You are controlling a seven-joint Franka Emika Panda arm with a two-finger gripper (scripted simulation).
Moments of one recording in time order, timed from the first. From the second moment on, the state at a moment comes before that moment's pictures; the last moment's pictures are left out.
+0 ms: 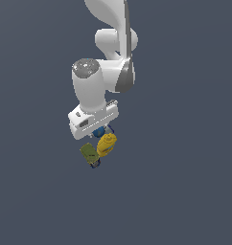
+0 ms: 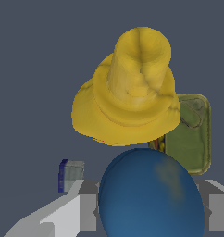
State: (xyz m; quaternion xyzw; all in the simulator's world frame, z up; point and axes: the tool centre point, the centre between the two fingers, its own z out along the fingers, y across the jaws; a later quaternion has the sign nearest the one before) arm -0.006 -0.077 0.162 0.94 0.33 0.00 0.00
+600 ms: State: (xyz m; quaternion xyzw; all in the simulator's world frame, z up) arm 0.019 -0.005 0.284 0.94 0.33 0.00 0.00
